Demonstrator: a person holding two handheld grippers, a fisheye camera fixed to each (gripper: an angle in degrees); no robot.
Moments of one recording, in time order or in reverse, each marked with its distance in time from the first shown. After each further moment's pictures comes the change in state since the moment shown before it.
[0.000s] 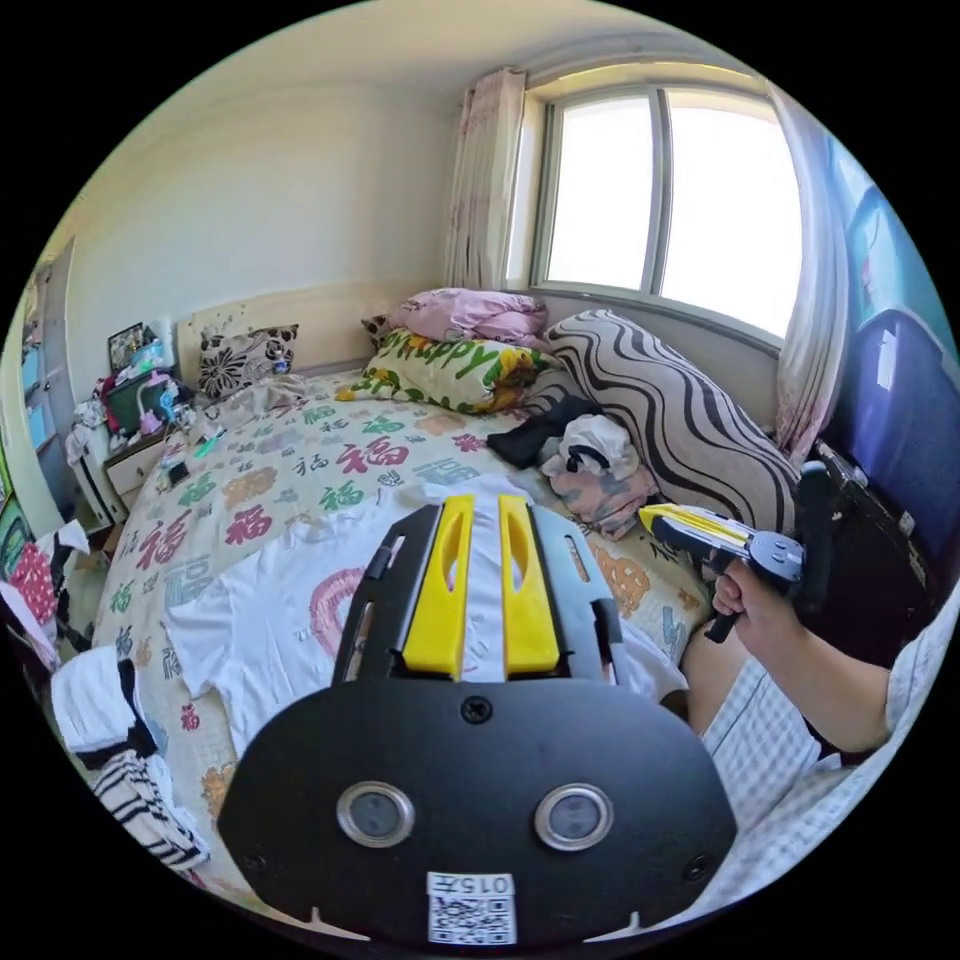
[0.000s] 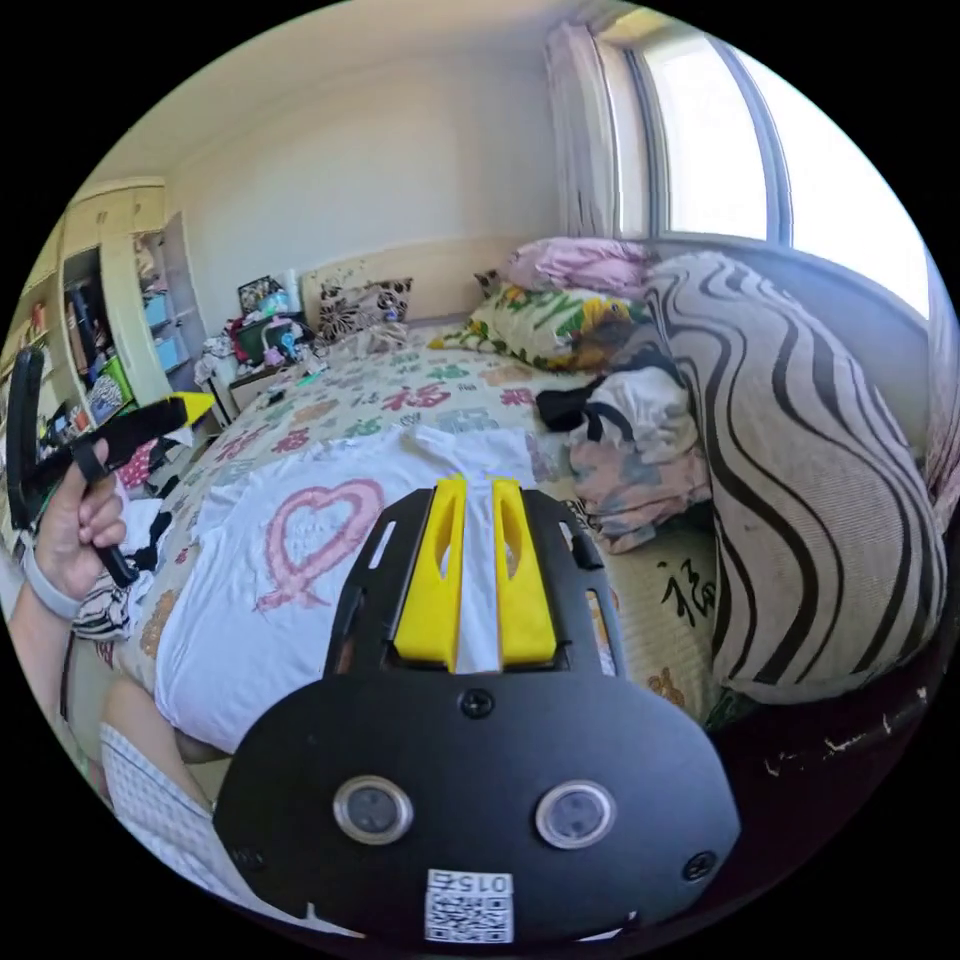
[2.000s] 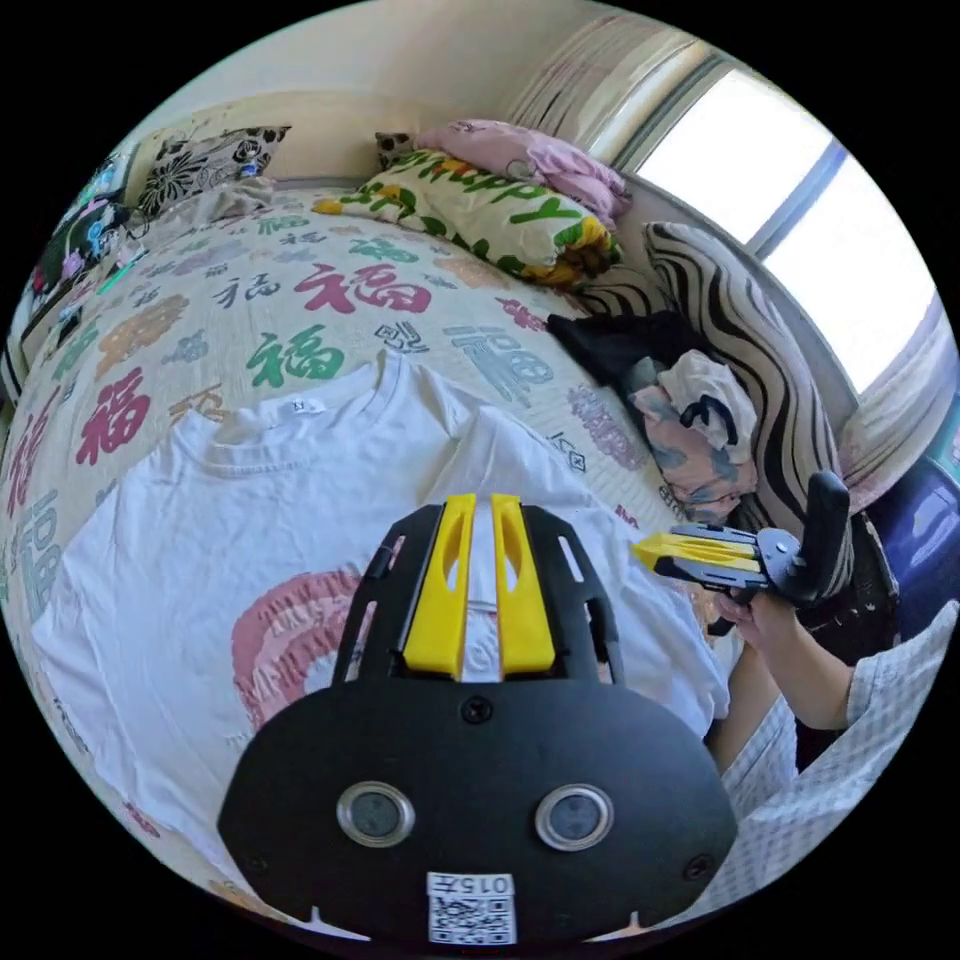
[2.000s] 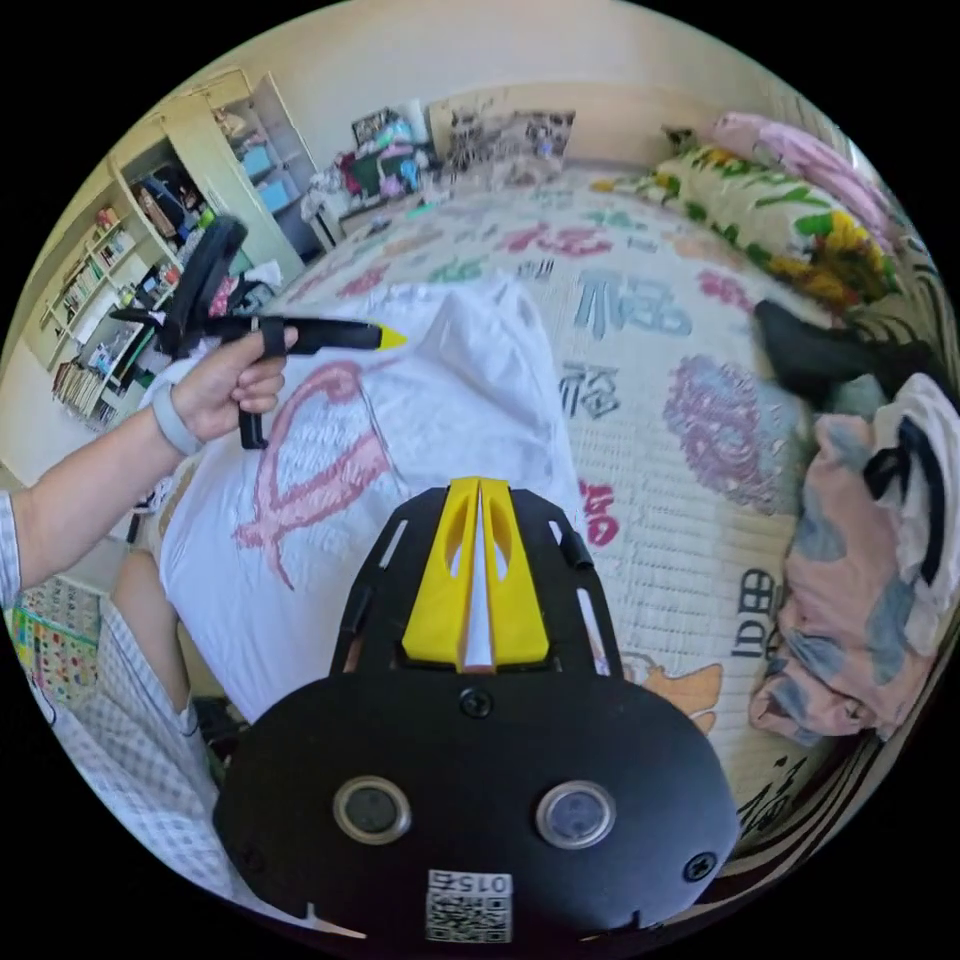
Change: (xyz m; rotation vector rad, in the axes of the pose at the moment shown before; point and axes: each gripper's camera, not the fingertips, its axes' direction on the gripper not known) left arm -0.465 -0.029 0.543 -0.423 0.186 -0.233; right arm 0.052 -0.218 0.359 -0.421 -0.360 -0.275
